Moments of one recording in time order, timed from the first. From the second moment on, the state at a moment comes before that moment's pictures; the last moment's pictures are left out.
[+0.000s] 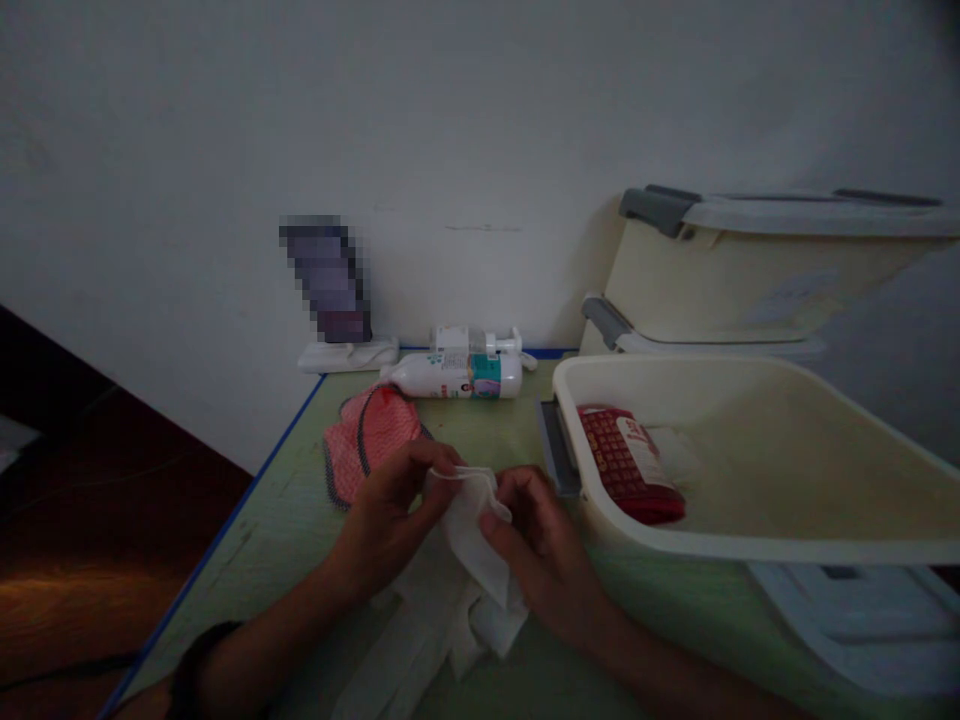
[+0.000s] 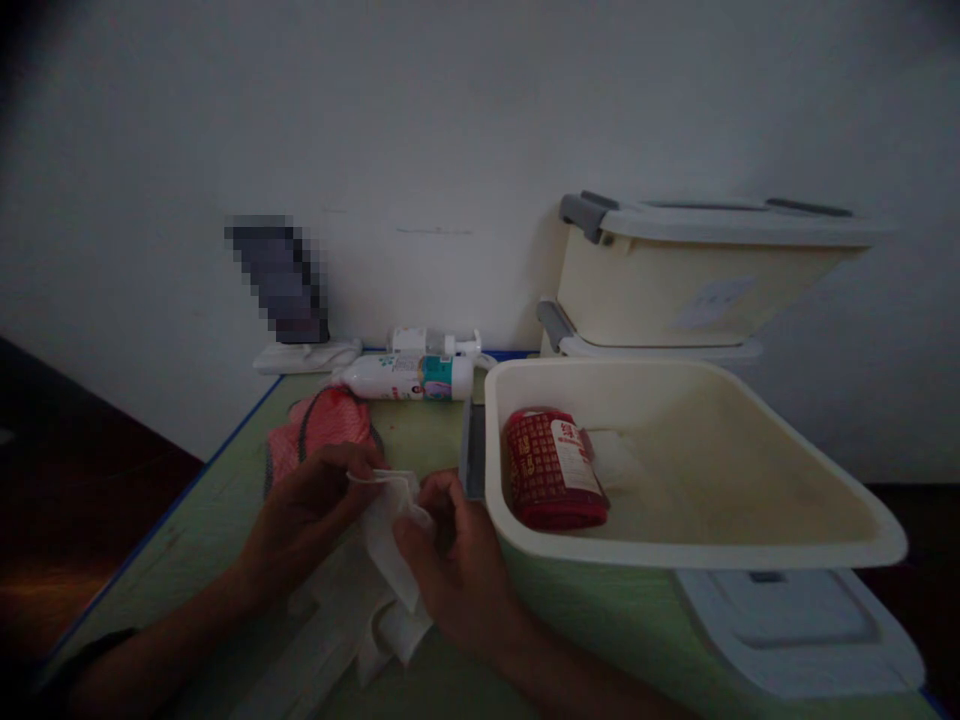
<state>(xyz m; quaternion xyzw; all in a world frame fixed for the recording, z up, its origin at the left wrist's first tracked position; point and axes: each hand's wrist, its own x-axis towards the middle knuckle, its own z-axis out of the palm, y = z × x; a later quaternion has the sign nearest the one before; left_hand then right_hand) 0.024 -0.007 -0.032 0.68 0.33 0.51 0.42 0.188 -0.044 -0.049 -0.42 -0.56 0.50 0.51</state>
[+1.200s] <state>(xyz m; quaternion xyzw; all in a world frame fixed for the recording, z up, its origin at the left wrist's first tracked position) 0.018 -0.014 -0.019 0.75 0.24 0.52 0.34 0.188 -0.053 -0.035 -0.39 -0.74 0.29 0.47</state>
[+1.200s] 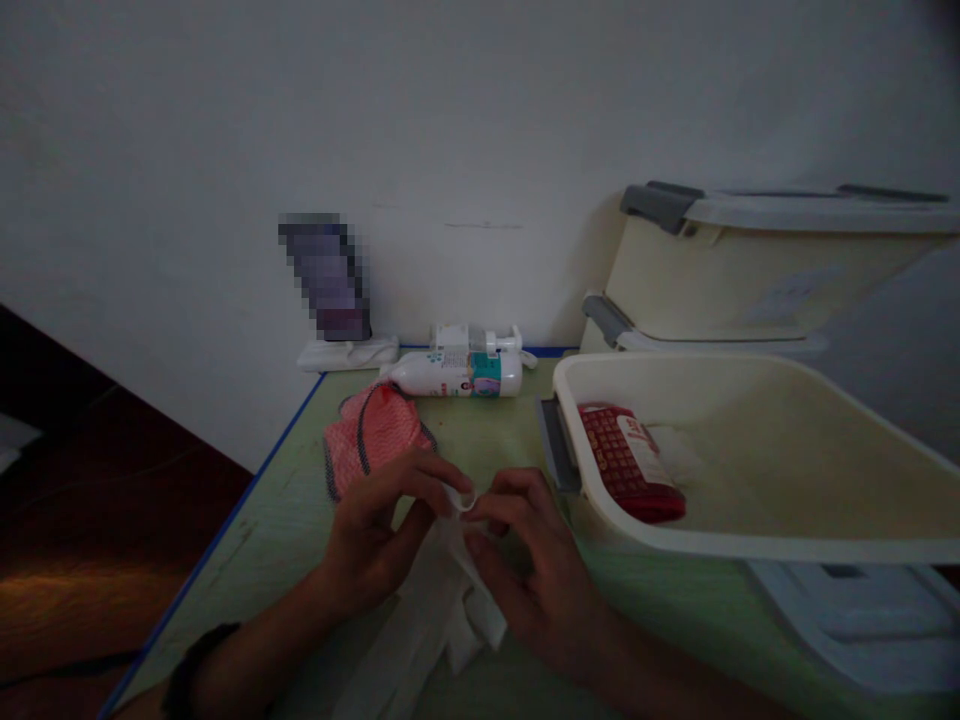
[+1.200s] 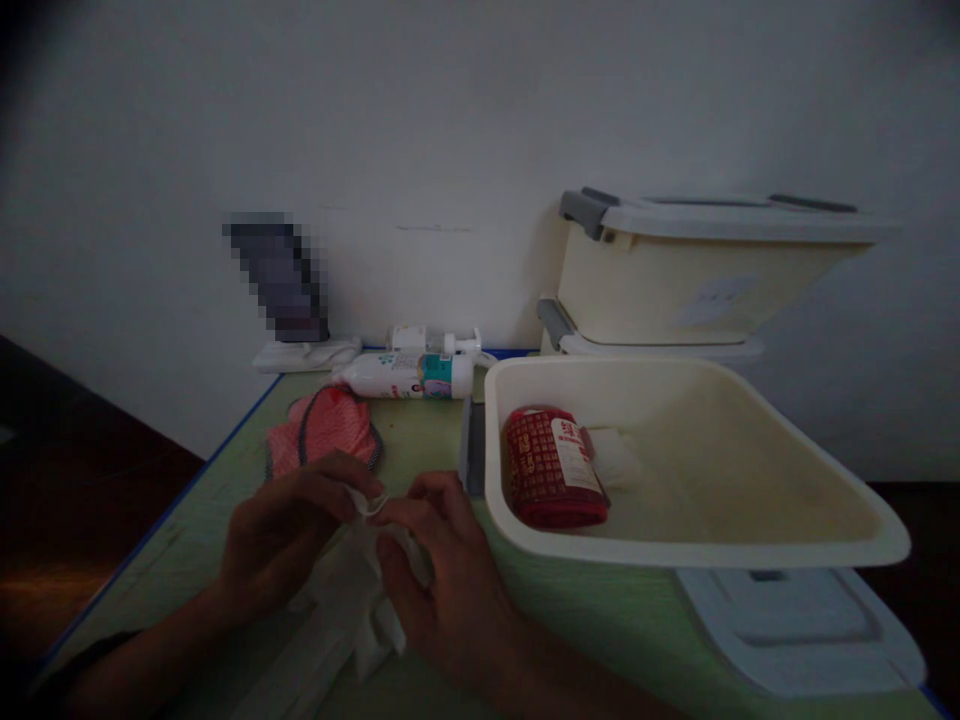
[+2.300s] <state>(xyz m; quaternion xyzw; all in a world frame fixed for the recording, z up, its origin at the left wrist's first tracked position) 0.026 -0.013 -0.019 0.69 0.27 0.56 0.38 0.189 -0.050 -0.036 -0.41 -0.71 0.32 0.48</state>
